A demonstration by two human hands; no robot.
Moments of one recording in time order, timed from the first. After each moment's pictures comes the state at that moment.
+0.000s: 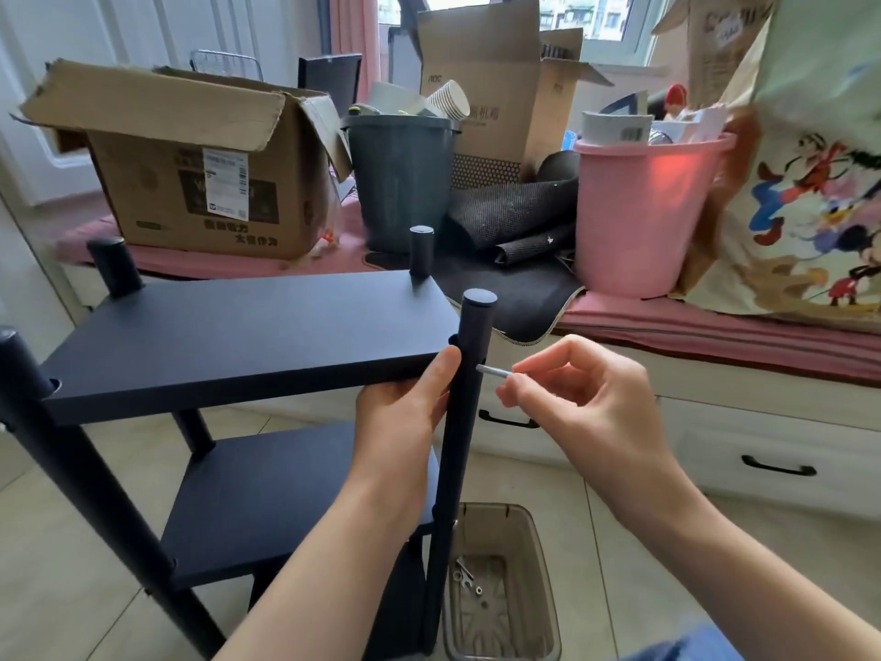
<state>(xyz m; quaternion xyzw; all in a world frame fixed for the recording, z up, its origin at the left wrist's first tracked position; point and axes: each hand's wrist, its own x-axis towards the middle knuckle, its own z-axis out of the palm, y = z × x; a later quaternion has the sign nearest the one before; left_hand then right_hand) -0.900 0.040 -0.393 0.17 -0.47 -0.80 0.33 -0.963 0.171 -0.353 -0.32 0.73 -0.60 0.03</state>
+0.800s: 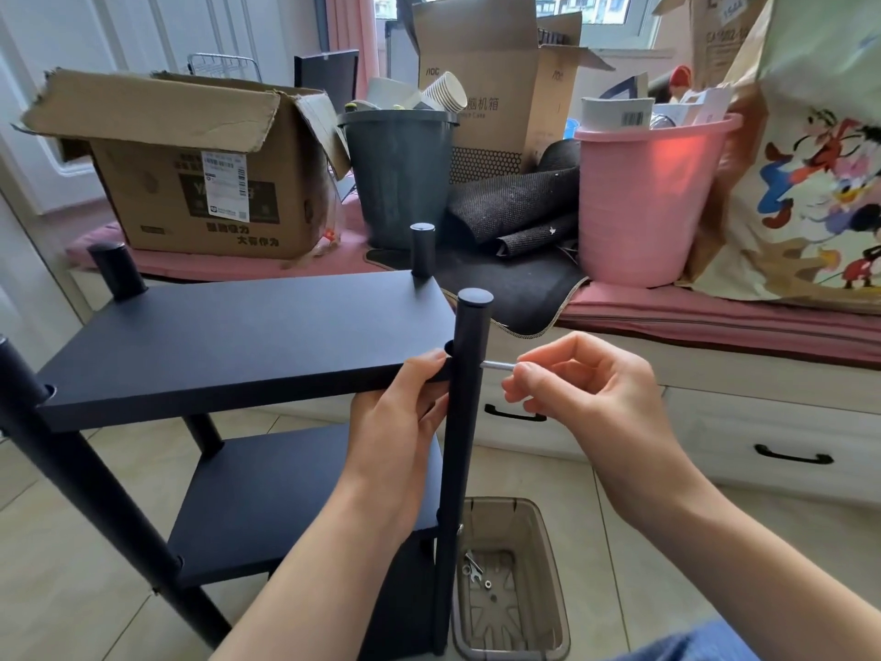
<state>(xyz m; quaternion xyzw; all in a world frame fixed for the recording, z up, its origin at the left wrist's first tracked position) -0.890 0.047 -0.384 0.18 -0.45 -0.81 0.31 -0.968 0.176 -0.356 -0.29 0.68 -0.67 0.09</state>
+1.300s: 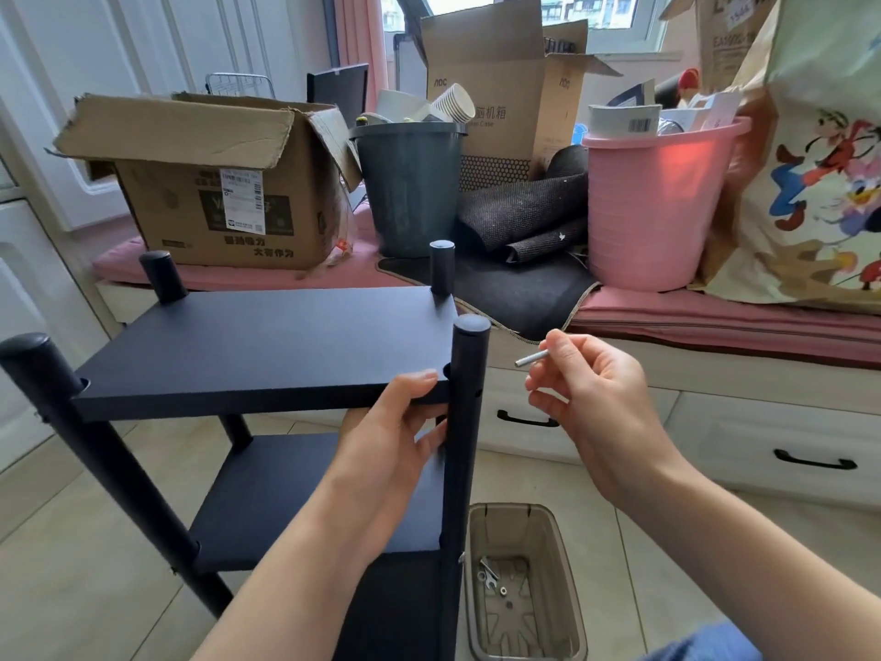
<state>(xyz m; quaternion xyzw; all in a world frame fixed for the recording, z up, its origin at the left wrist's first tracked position) -0.868 0.034 -0.379 0.17 -0.46 -0.84 0.25 -0.986 0.156 -0.363 -0.18 0.63 -0.74 0.14</state>
